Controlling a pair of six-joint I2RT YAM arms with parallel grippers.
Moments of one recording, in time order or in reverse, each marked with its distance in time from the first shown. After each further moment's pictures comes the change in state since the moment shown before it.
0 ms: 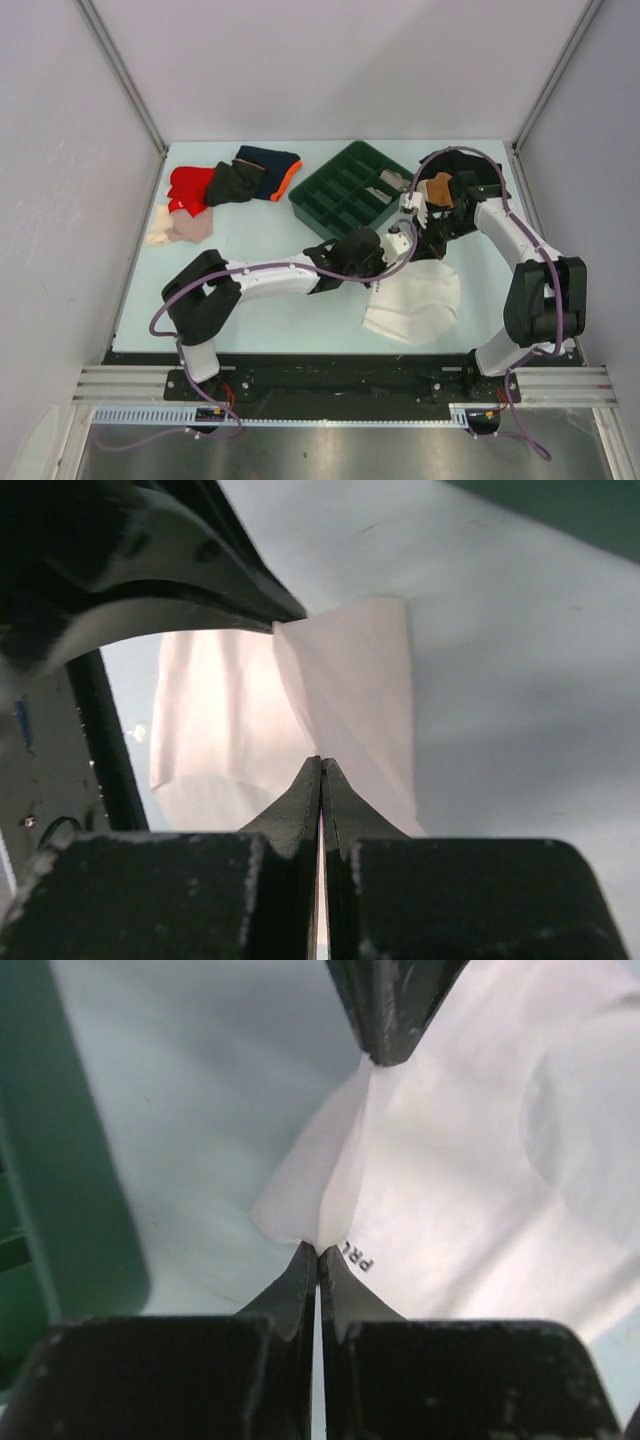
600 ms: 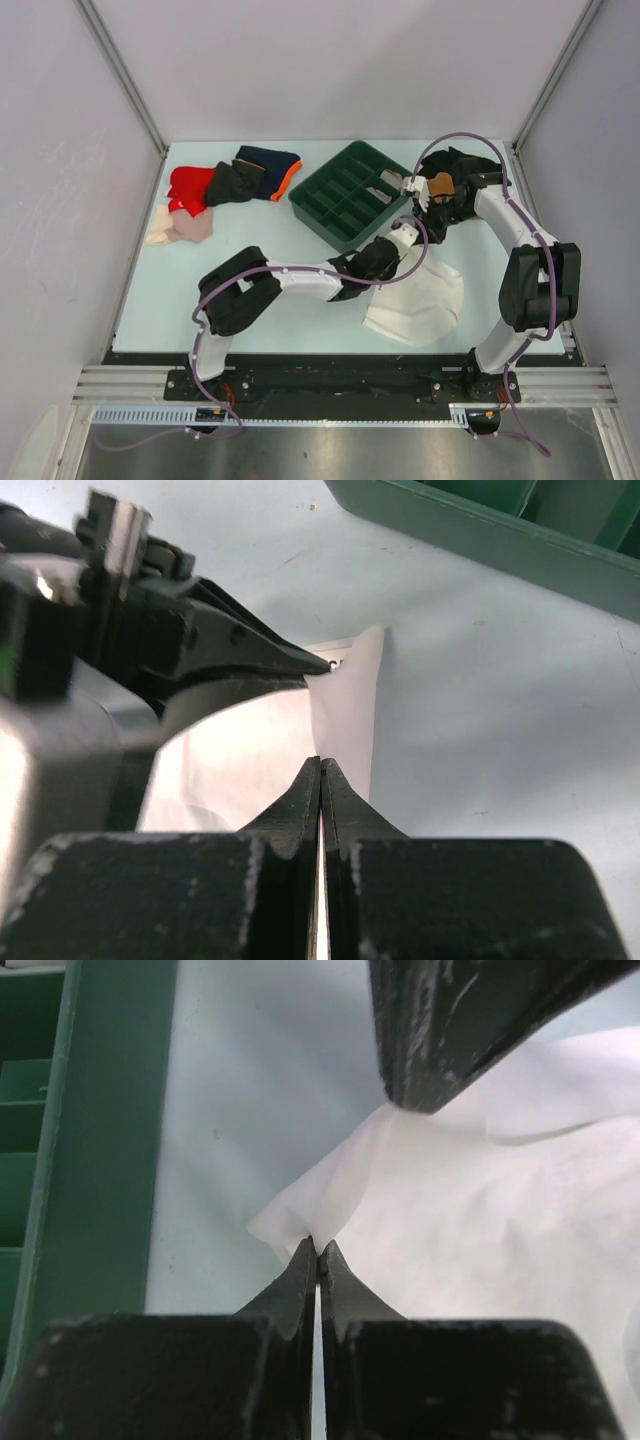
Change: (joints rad) left arm -0.056 0.219 0.070 0.240 -0.354 -0.215; right arm -0.030 0.091 0.111 0.035 -0.001 0.049
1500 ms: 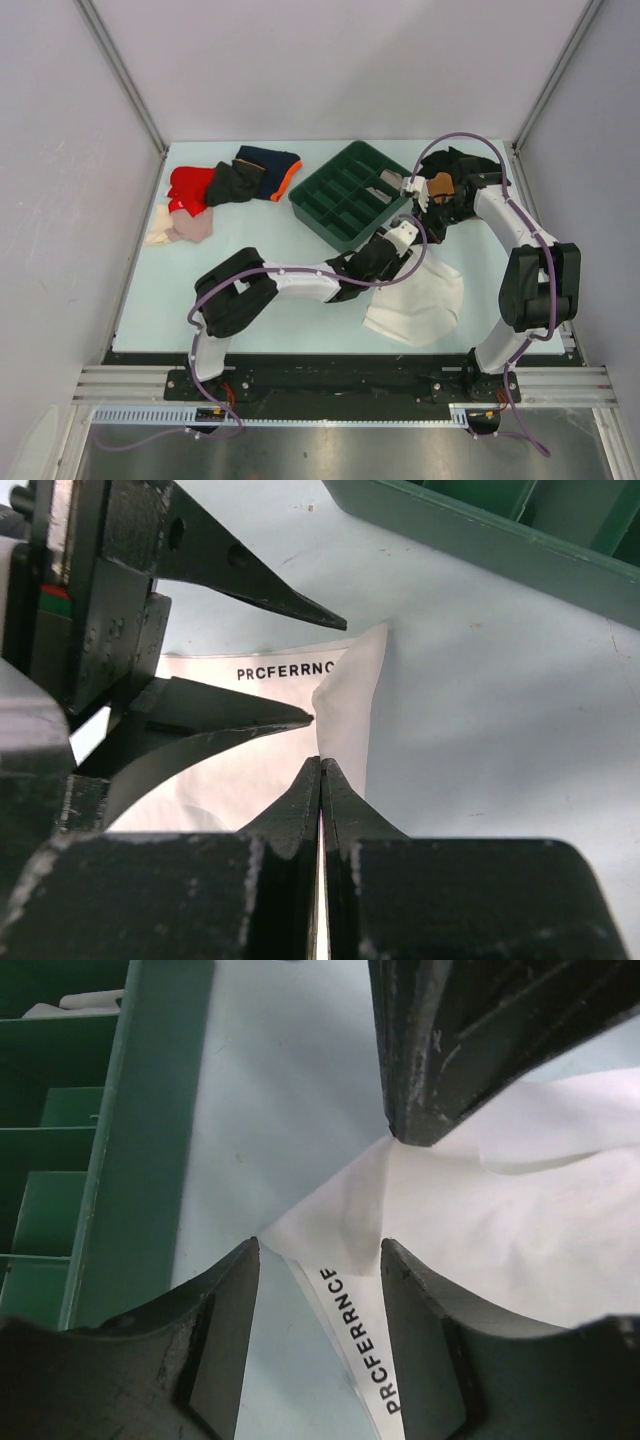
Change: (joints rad) left arm -0.006 -0.041 -0.038 0.060 -0.005 0.034; right arm 0.003 -0.001 0.000 0.003 0.004 -0.013
